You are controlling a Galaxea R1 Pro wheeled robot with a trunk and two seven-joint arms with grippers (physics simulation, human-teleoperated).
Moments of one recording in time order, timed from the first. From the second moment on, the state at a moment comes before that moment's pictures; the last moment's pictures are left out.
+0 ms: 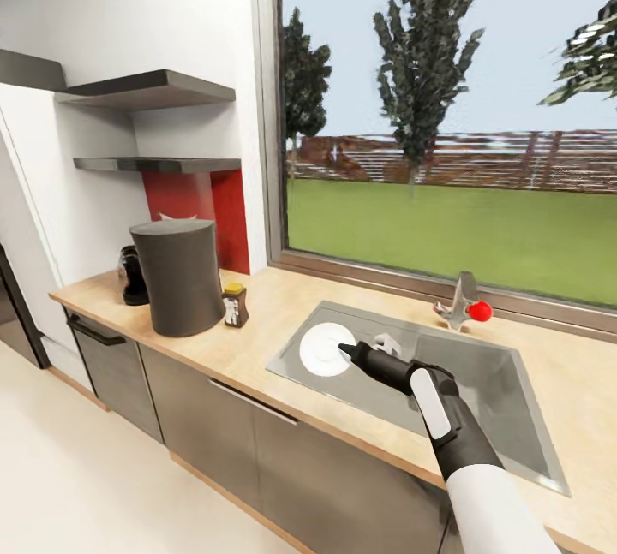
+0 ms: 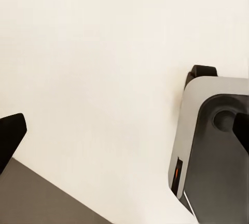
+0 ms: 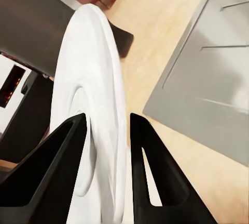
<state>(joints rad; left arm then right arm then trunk) -0.16 0.18 0.59 -0.15 -0.53 0.17 -0.04 -0.63 0.10 -0.14 -0.96 -0.52 0.71 0.34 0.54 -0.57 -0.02</state>
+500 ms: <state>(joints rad) -0.16 0.18 0.59 -0.14 -0.53 0.17 -0.04 -0.63 0.10 -0.13 -0.96 -0.52 0.71 0.34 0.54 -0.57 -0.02</state>
